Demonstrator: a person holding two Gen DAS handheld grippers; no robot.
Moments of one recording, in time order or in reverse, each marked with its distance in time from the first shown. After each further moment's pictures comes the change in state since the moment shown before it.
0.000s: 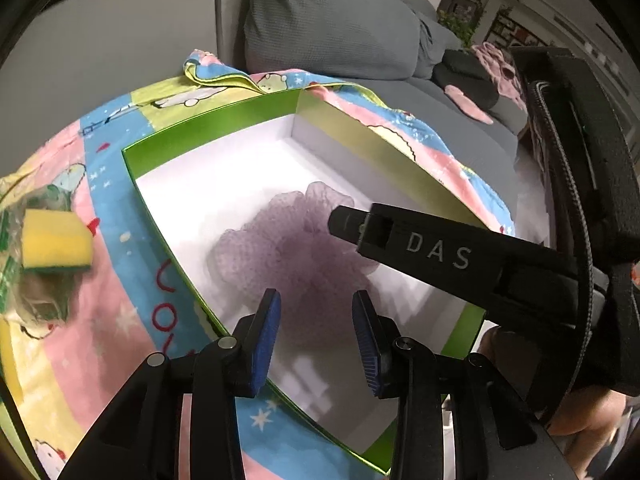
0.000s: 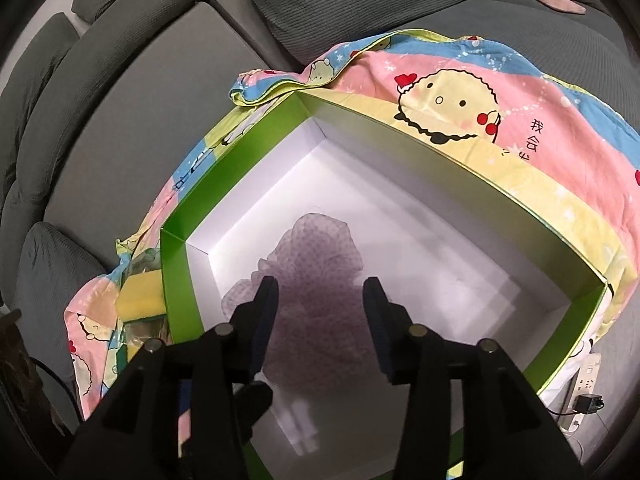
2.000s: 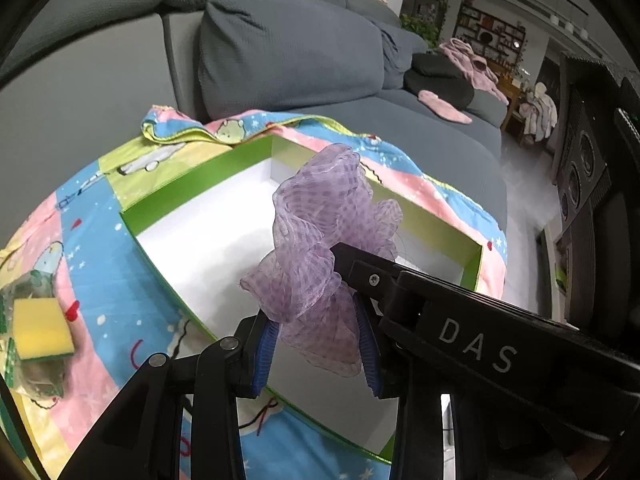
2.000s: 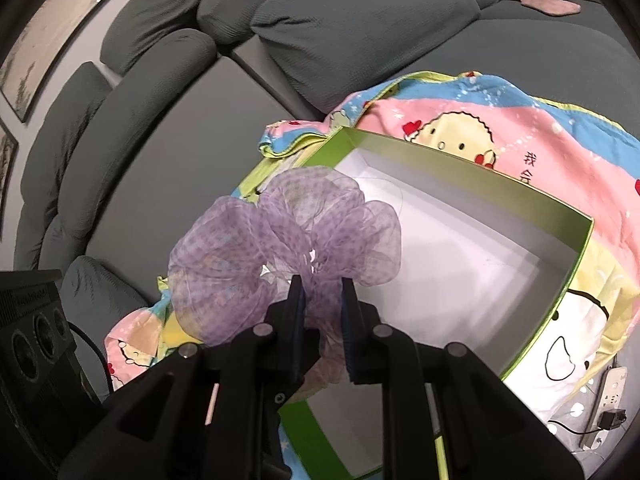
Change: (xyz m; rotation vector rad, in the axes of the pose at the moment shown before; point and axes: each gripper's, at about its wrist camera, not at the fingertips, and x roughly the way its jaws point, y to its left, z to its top) left arm 0.018 -0.051 0.037 0.141 -0.078 0.021; right arm -0.043 -0.027 0.011 0.051 -0.141 0.151
